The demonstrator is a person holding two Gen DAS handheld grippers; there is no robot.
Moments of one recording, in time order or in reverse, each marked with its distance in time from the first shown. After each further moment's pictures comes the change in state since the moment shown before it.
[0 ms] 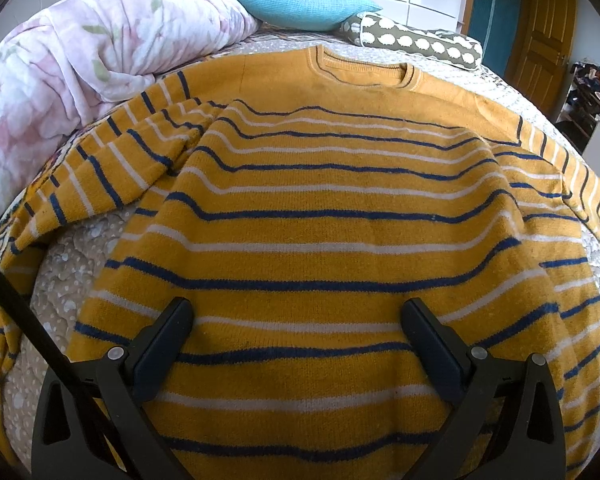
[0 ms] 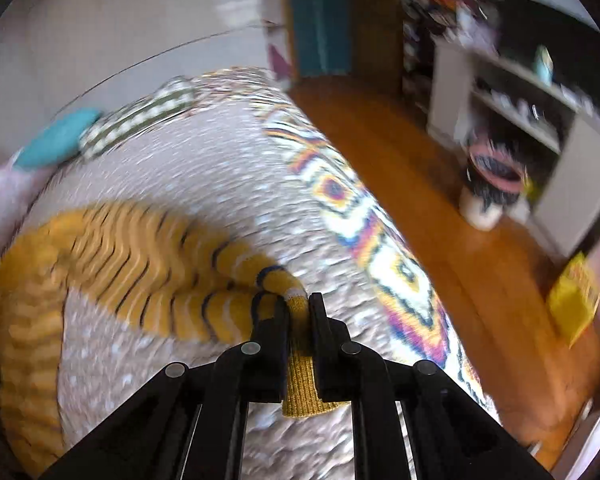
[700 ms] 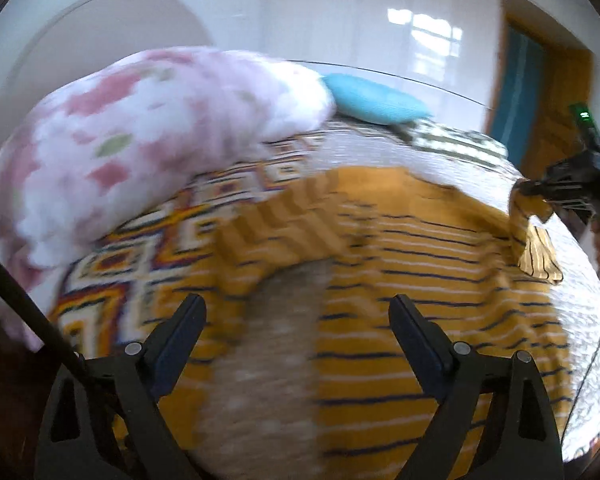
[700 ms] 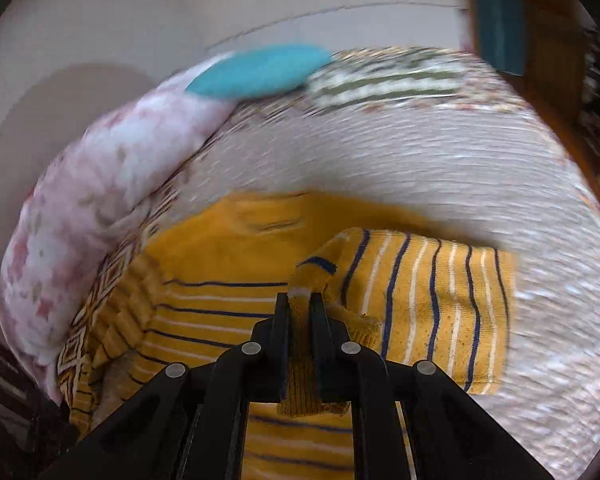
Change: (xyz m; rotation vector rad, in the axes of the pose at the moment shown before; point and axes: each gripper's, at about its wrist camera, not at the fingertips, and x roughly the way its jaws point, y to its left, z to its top) left arm -0.155 0.145 -0.039 -0.178 -0.266 0.073; right arm 0.036 0.459 -0.021 -0.444 0.182 0.457
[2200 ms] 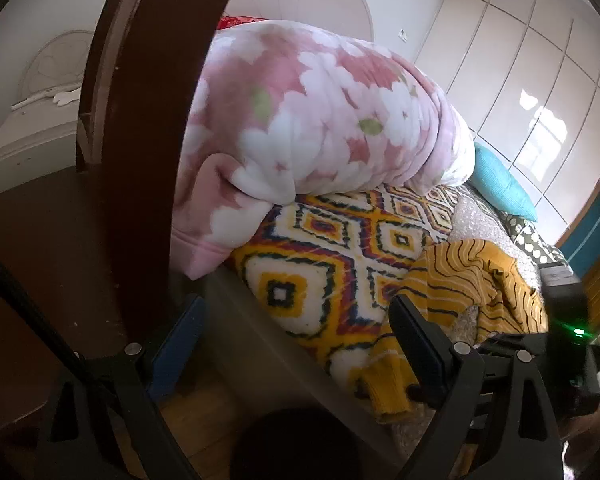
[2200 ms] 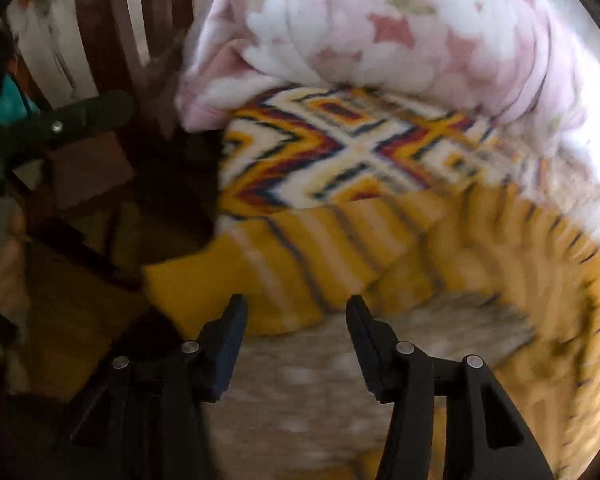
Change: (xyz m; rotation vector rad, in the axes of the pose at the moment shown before) left arm -0.058 0.209 -0.048 -0.464 -0.026 0.167; right arm 0.093 0.335 -0.225 -1.007 0.381 0.439
